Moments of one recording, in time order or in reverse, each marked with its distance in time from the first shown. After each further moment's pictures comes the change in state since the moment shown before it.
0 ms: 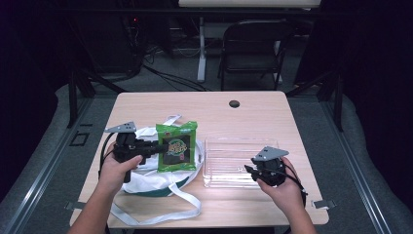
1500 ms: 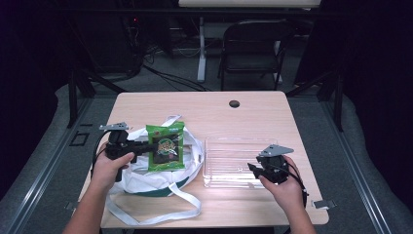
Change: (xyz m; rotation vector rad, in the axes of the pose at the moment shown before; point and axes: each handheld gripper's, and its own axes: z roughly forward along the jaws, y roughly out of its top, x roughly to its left) left arm 0.037 -0.013 -0.015 0.050 0.080 -0.111; right arm -0.013 -0.009 0.007 0.002 -0.032 0.135
